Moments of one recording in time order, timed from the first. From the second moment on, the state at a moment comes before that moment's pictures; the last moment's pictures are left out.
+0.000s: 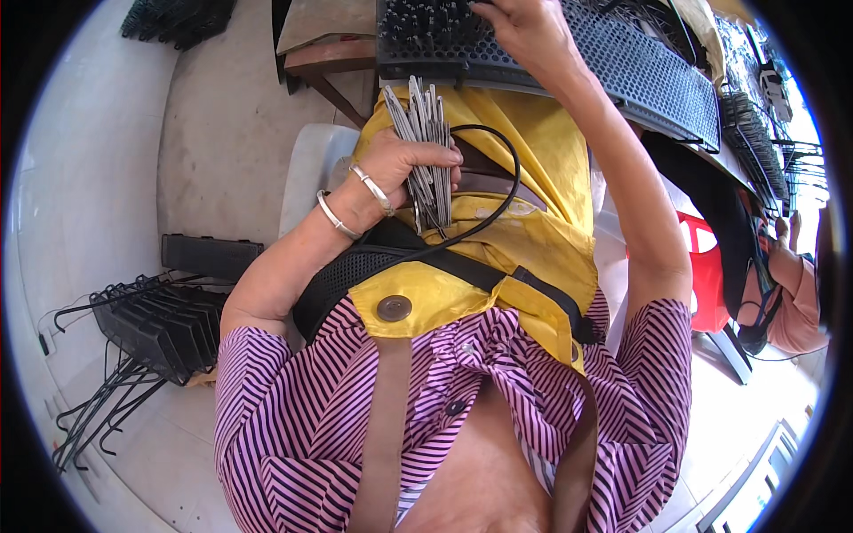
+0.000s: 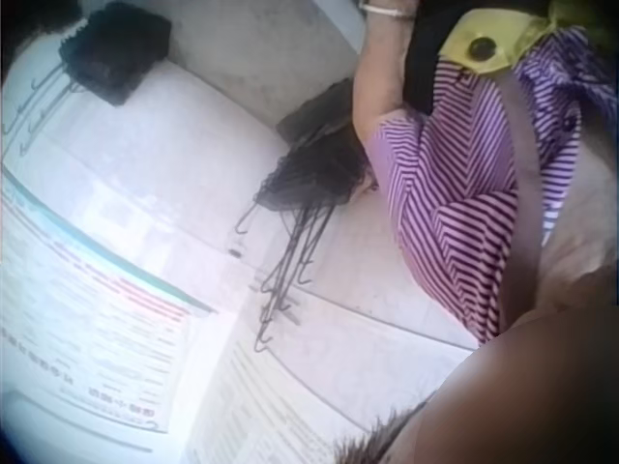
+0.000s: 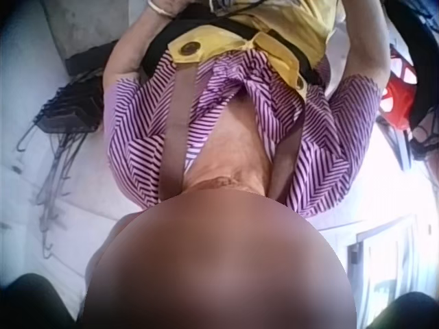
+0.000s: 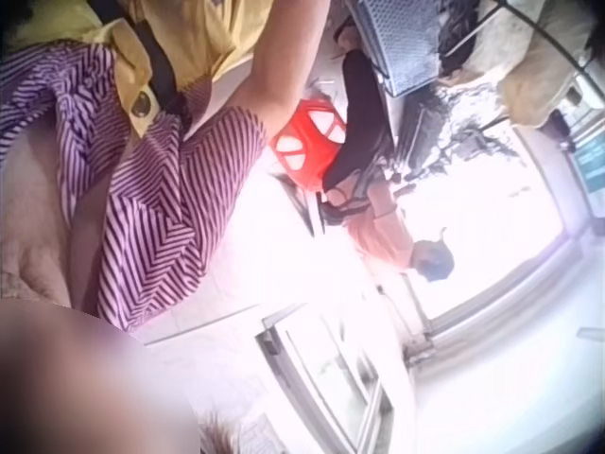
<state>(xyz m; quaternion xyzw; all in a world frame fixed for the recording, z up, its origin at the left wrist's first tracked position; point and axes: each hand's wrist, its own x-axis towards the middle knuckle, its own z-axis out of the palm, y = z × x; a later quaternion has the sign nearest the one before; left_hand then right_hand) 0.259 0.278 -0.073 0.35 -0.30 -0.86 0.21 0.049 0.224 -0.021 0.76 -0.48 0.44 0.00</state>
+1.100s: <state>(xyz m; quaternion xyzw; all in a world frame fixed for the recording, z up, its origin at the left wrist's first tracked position) 0.257 0.276 -0.064 0.34 -0.31 -0.86 0.20 0.059 0.247 -0.031 0.79 -0.39 0.40 0.25</state>
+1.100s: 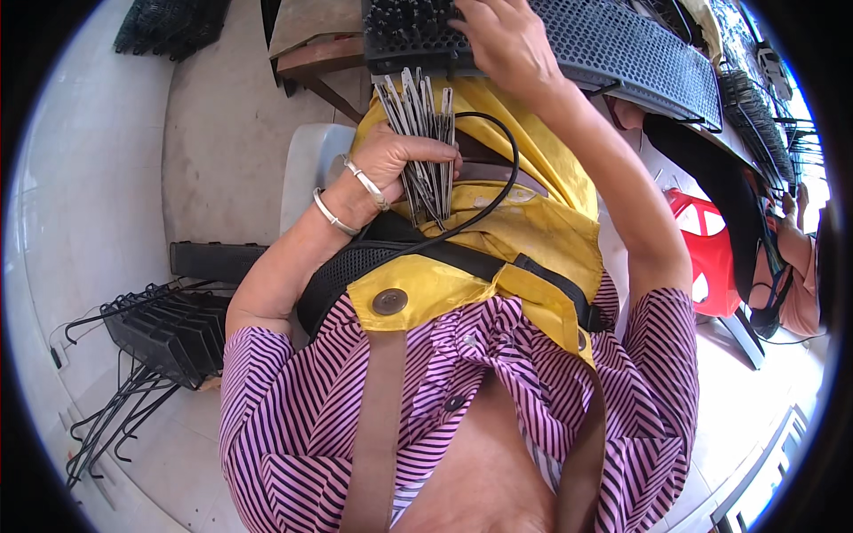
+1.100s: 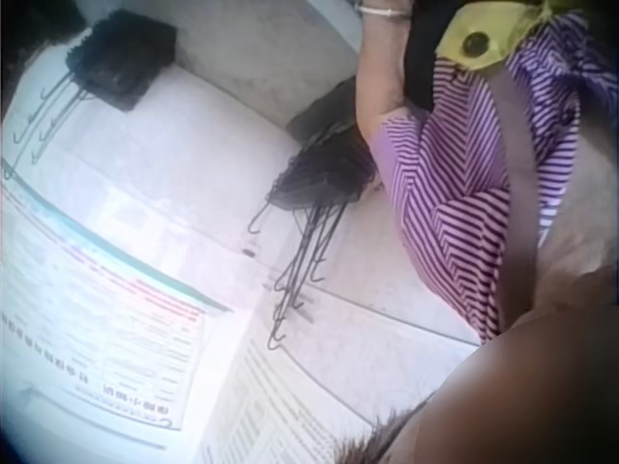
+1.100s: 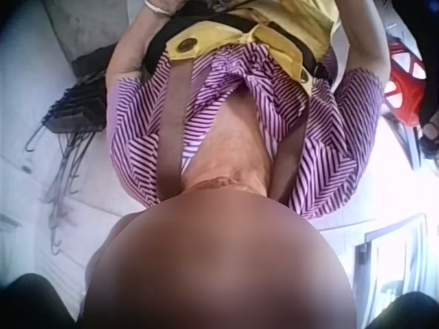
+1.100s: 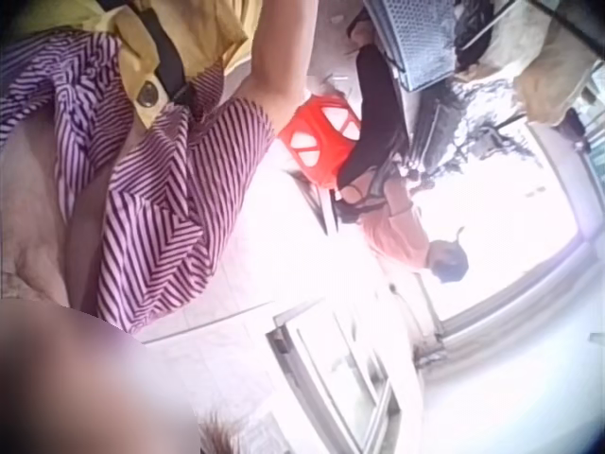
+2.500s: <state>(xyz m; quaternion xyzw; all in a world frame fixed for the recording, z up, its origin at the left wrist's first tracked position) 0.258 0.281 -0.063 0.41 -0.36 -0.81 0.22 0.050 0.319 -0.038 0.36 -0.57 0.61 -0.43</state>
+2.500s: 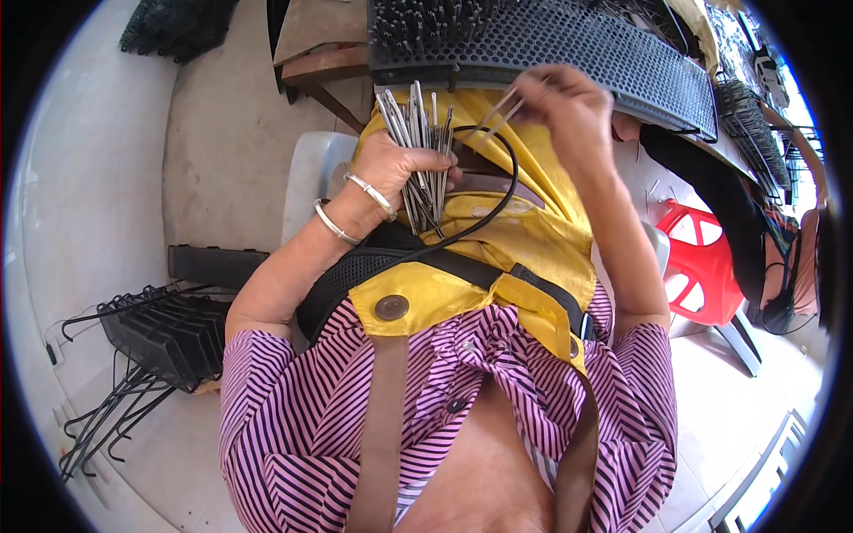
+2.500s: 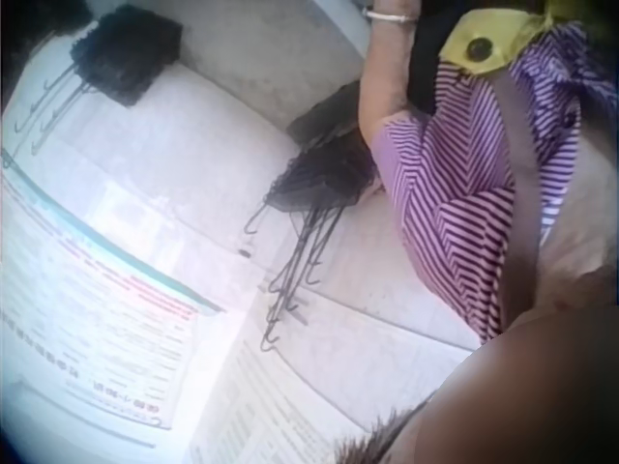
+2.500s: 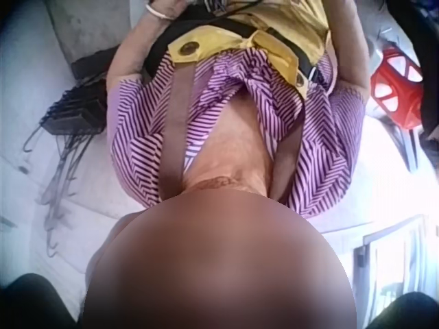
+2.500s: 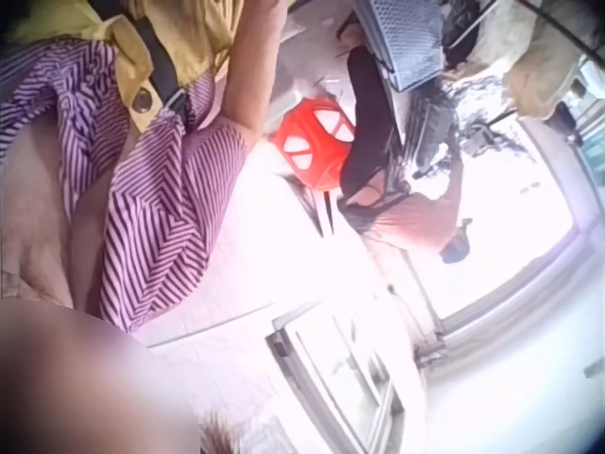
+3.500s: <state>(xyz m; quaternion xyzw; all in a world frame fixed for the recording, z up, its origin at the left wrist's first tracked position) 0.260 0.279 -0.075 0.37 -0.30 -0.86 0.20 0.058 0.228 -0.019 0.74 -0.52 0.42 -0.01</state>
